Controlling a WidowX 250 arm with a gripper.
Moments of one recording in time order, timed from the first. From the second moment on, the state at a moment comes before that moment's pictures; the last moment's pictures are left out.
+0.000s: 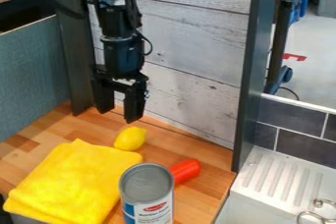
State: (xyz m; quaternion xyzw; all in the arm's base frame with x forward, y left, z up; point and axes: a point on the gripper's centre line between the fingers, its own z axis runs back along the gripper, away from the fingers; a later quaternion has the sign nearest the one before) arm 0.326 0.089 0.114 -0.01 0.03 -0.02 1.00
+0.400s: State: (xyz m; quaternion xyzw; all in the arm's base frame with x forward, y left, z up) arm 0.335 0.091 0.094 -0.01 0.03 -0.08 1.00
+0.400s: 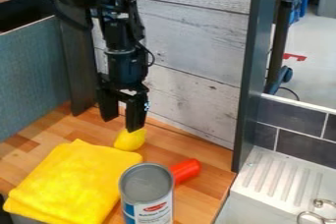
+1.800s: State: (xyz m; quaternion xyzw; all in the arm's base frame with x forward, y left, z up) arm 0.383 0.120 0.037 0.02 0.08 -0.09 0.99
